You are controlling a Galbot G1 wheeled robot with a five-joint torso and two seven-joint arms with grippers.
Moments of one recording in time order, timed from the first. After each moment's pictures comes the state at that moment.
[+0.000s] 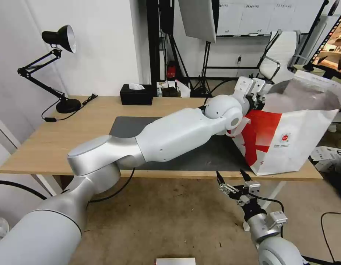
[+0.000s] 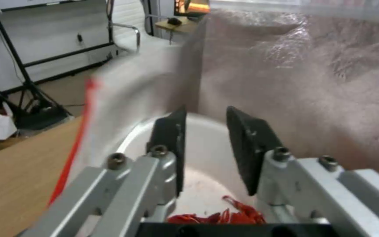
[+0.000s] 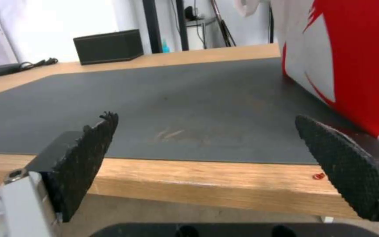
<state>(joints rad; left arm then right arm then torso) -0.19 -1.59 0.71 -1.24 -1.21 0.37 -0.34 -1.54 0.91 0.30 2.03 0.57 0.21 0.23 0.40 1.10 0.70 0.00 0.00</state>
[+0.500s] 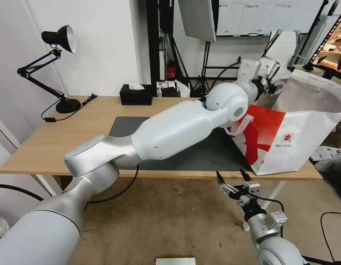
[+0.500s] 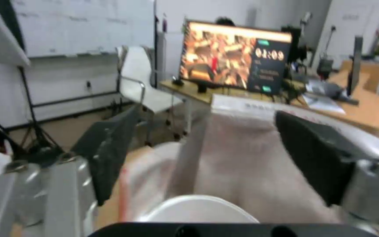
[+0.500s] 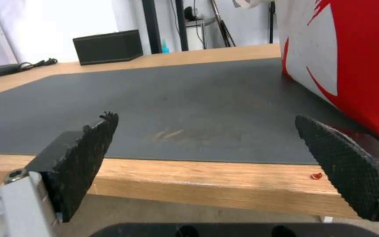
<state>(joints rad) -0.17 -1.50 0.58 -1.44 -1.21 0.31 -0.43 -1.54 0.91 0.30 2.03 0.57 0.21 0.23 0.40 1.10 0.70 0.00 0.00</state>
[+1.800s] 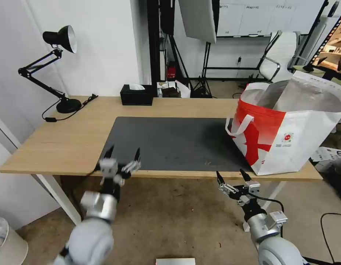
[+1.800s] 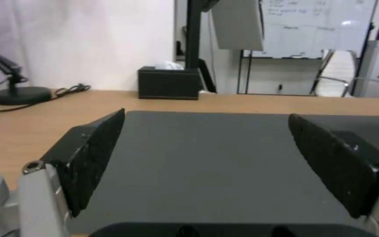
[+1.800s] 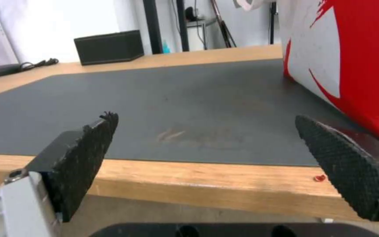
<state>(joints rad) 1.55 -1.15 -0.34 -2.20 -0.25 -0.05 -0.31 -1.54 0.91 0.30 2.03 0.57 0.21 0.23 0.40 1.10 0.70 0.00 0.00</state>
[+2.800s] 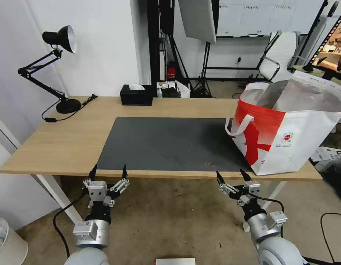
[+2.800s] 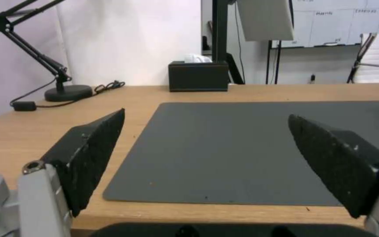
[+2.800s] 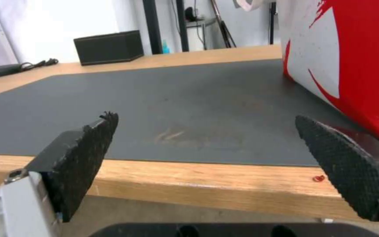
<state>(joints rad) 1.66 -1.23 -0.38 -2.23 -0.12 -0.05 -0.35 -1.54 0.91 0.30 2.03 0.57 0.21 0.23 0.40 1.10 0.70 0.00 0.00</state>
